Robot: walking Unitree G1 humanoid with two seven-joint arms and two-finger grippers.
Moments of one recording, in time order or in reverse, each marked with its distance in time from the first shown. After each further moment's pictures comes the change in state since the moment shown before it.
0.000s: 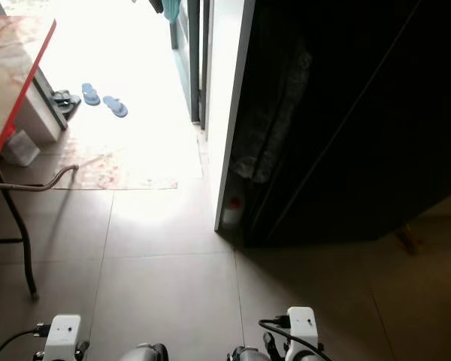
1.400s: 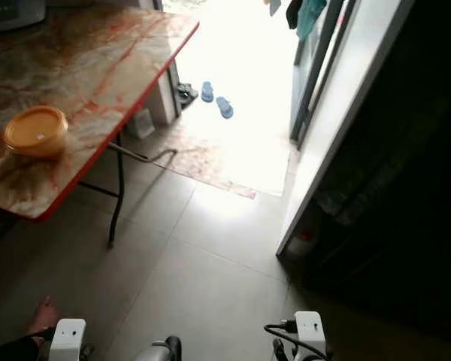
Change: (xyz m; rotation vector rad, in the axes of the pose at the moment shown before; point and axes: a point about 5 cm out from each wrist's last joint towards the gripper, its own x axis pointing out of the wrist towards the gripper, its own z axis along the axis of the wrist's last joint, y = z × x) left arm 0.000 -0.009 0.001 -0.004 -0.007 -0.033; right arm -0.003 -0.016 -0.002 -0.034 0.027 -0.085
